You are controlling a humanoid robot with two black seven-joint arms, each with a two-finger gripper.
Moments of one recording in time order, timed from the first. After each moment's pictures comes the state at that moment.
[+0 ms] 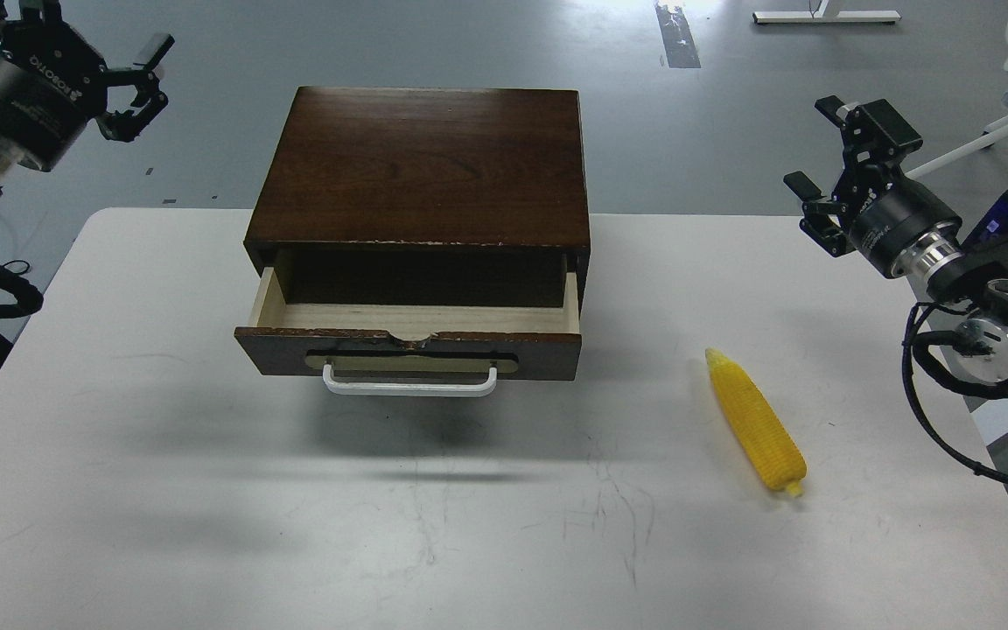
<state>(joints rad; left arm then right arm) -0.91 0.78 -0.45 -0.91 -0.07 -0.49 -0.49 0.89 -0.74 0.25 0.96 -0.44 0.22 0.49</state>
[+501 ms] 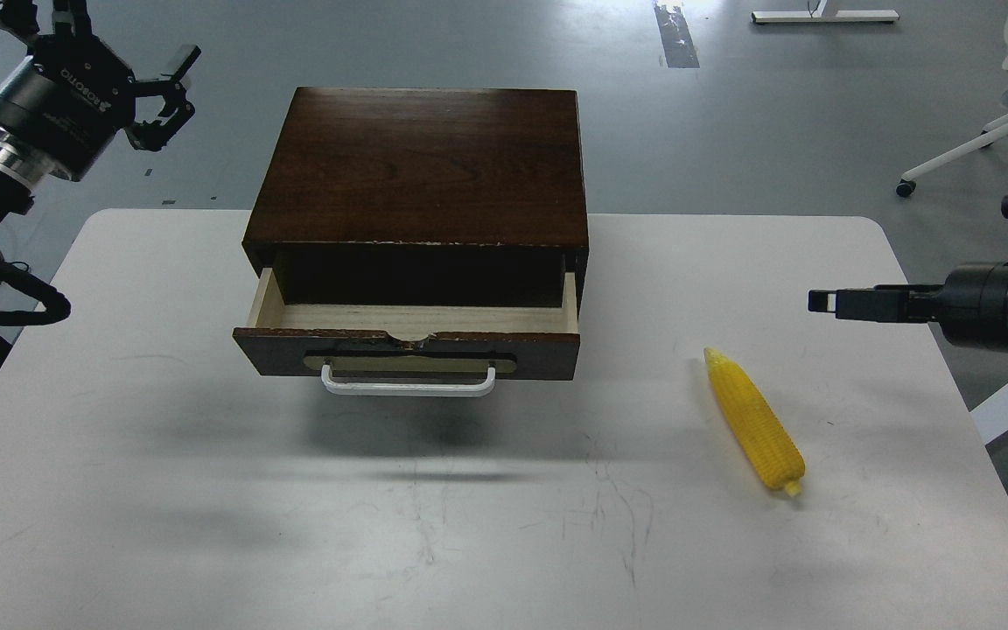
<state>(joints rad) -0.91 0.75 -0.47 -0.93 -0.07 -0.49 -0.49 1.18 -0.96 -0.25 1.12 -1.23 0.28 0.49</state>
